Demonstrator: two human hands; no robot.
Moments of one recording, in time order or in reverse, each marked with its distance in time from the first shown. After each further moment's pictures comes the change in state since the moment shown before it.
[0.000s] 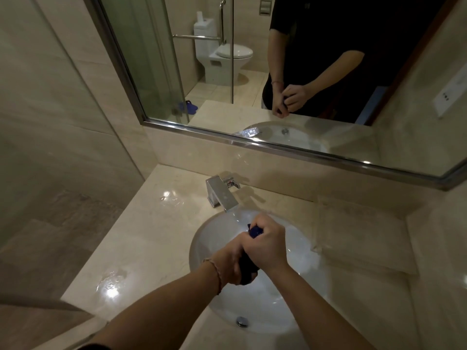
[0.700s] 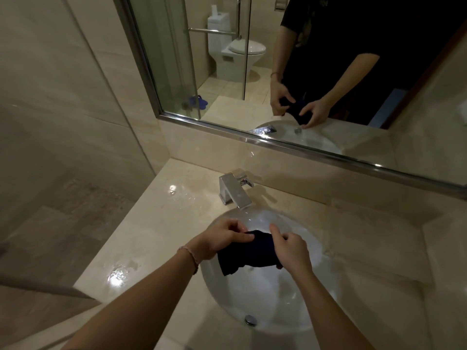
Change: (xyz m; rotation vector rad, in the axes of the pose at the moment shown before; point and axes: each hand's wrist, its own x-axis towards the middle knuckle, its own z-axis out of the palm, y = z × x) left_hand -0.002 0.065 -0.073 0.690 -0.096 0.283; right_hand 0.005 0.037 -0.001 -0.070 -0.262 0.670
